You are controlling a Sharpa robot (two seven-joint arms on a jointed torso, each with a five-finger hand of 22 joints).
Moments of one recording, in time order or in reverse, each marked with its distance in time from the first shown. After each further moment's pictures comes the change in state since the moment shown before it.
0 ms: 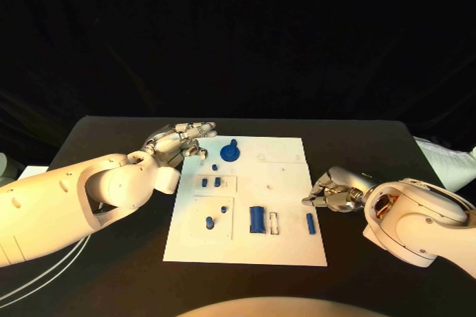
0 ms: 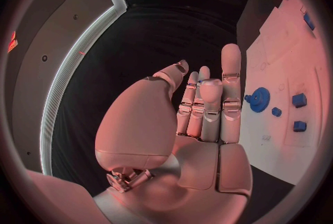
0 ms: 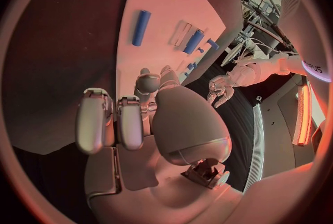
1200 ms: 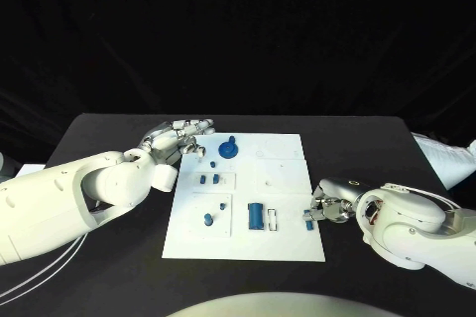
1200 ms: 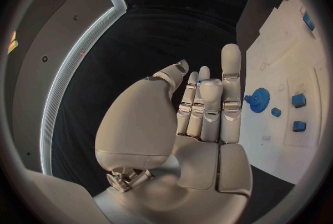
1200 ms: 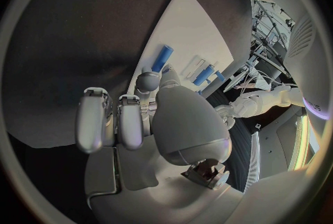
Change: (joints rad) left arm 0.000 -0.007 0.000 0.008 -0.007 0.000 0.000; left_hand 0.000 0.000 0.000 0.000 0.000 0.000 0.000 0.000 0.000 0.000 0.000 0.000 0.000 0.000 0.000 0.000 -0.001 0.000 0.000 0.000 0.000 0.000; right arm -0.051 0.043 -0.007 -0.038 -0.192 0.158 -0.036; right_hand 0.011 -0.011 -0.026 0.014 -0.051 0.037 -0.014 0.001 0.003 -0.001 -0.008 -0.034 -0.018 0.000 0.000 -0.012 0.000 0.000 0.000 0.000 -0.011 -0.010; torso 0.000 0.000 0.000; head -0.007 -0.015
